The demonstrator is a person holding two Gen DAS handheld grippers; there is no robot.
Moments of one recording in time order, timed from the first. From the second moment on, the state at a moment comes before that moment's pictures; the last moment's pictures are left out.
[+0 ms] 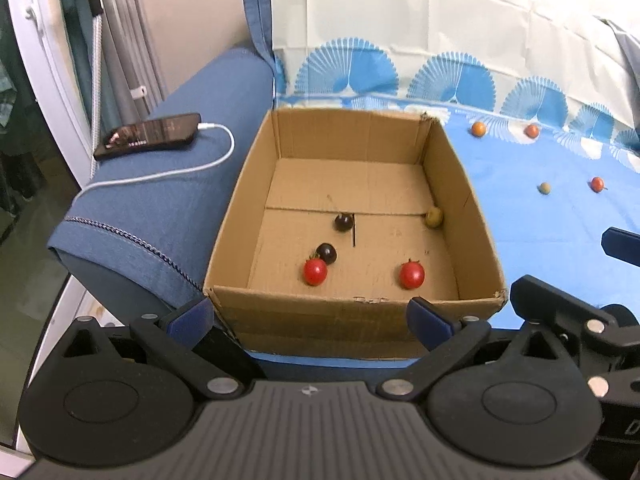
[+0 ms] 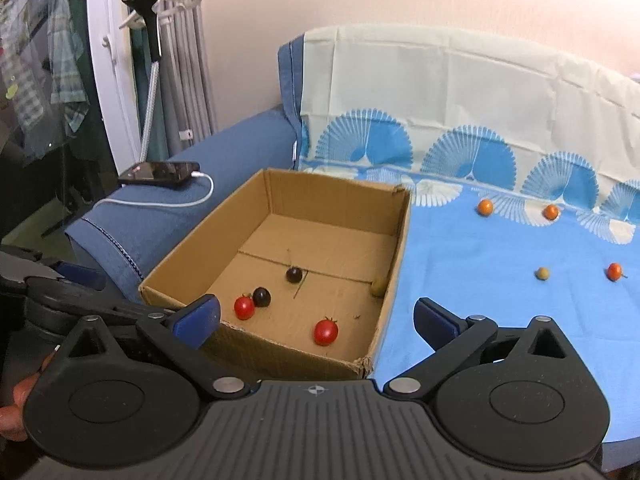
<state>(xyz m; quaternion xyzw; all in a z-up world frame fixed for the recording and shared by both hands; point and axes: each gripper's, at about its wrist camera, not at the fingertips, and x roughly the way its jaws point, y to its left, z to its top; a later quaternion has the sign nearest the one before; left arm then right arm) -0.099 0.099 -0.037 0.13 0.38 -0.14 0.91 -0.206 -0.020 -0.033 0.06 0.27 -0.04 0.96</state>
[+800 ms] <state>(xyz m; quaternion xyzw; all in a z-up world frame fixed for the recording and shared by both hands) -0.112 0.106 -0.029 0.12 0.36 -0.15 0.91 -0.222 -0.019 -0.027 0.07 0.25 -0.05 0.96</state>
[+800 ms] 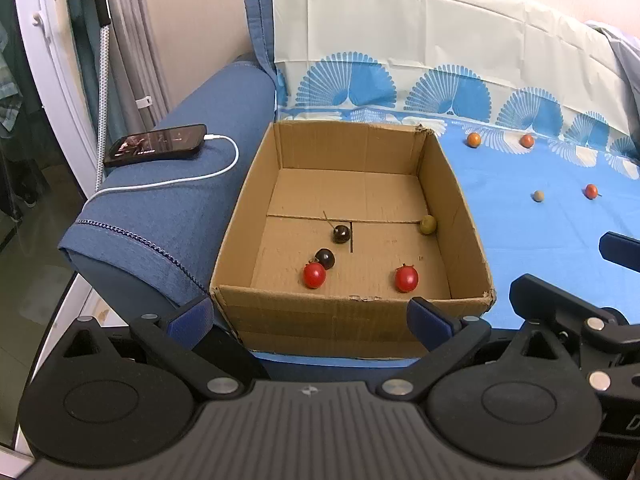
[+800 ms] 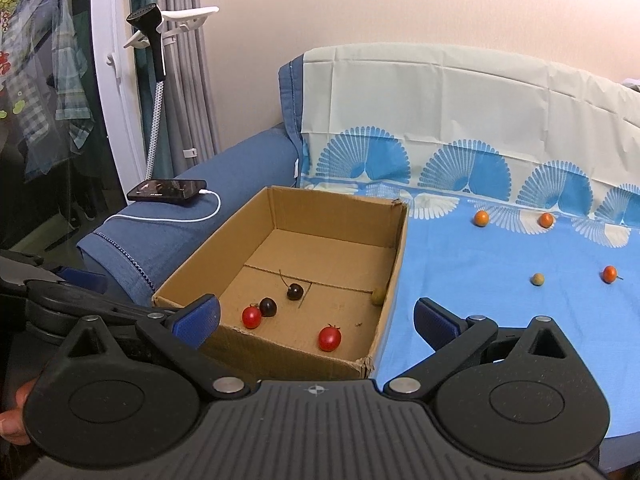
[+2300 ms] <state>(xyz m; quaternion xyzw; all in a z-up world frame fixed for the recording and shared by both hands) -0.105 0.092 -0.042 0.14 0.38 -0.14 0.90 -0.216 -0.026 -0.040 0.09 0.26 -0.05 0.96</state>
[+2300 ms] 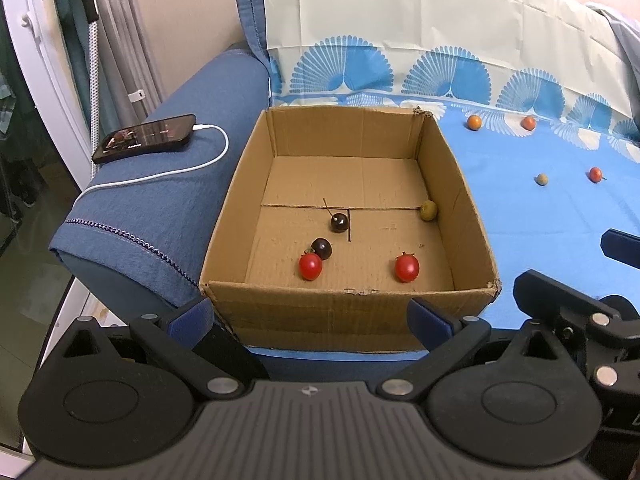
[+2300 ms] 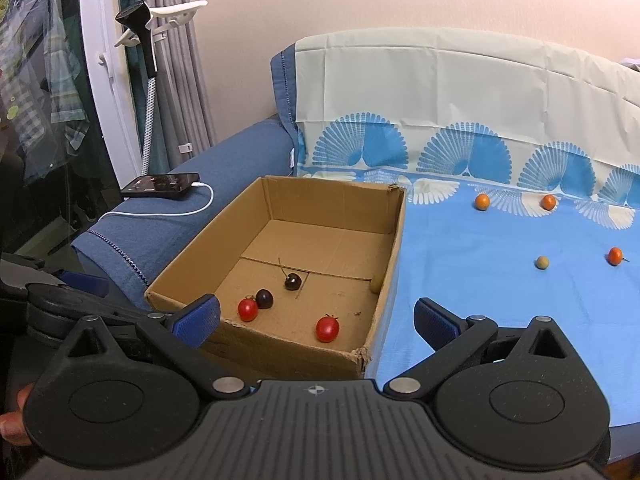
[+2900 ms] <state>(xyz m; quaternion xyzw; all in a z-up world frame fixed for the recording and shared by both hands) -0.056 -0.031 -0.013 0.17 0.38 -0.21 0.89 -0.225 -0.151 -0.050 0.12 0.24 -0.18 0.95</state>
